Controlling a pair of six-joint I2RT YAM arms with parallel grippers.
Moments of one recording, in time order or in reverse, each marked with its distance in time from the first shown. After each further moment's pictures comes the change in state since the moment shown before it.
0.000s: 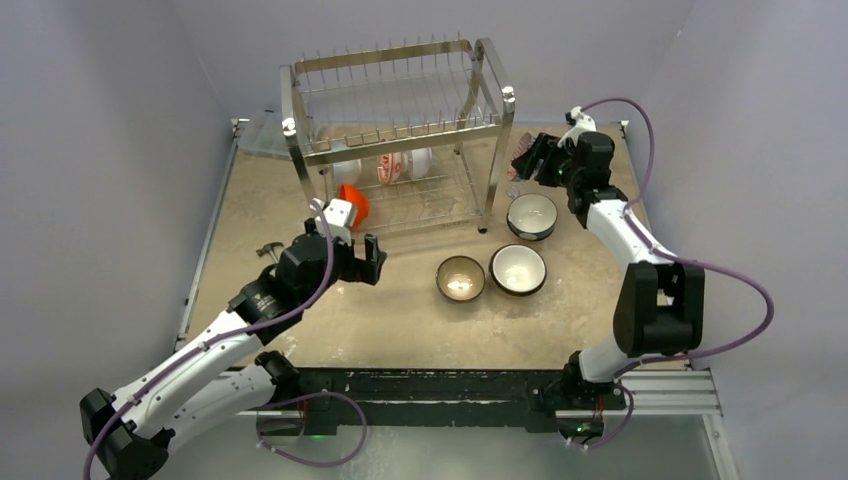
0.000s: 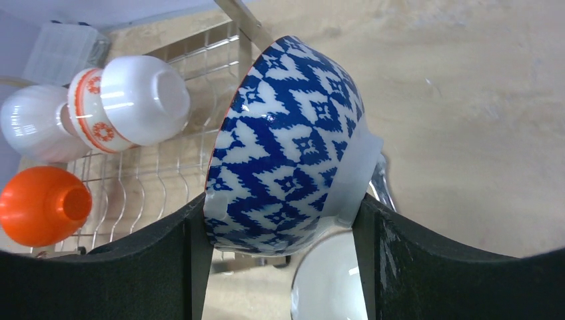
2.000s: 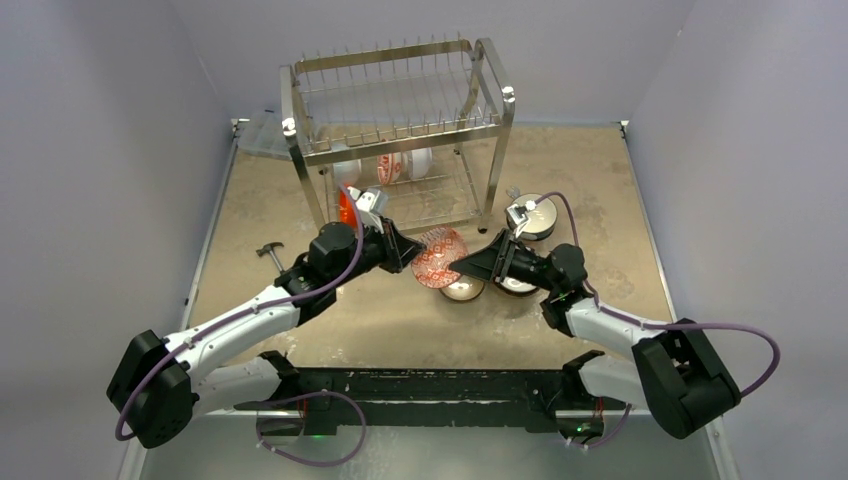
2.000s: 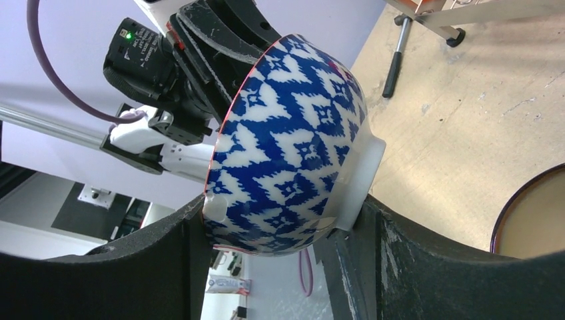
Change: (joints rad) left arm 0.000 0.294 -0.066 0.552 0.408 -0.287; right arm 0.411 -0.343 -0.781 1.002 -0.520 0.903
